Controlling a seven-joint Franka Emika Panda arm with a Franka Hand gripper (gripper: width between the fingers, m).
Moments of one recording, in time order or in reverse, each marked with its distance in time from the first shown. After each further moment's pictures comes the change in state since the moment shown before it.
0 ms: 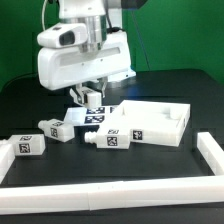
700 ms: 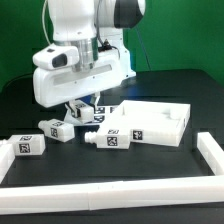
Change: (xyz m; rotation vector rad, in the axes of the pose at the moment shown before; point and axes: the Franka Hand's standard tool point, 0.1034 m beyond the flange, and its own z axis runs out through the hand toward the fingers) arm -0.030 0.000 0.036 0.007 -0.023 -0.001
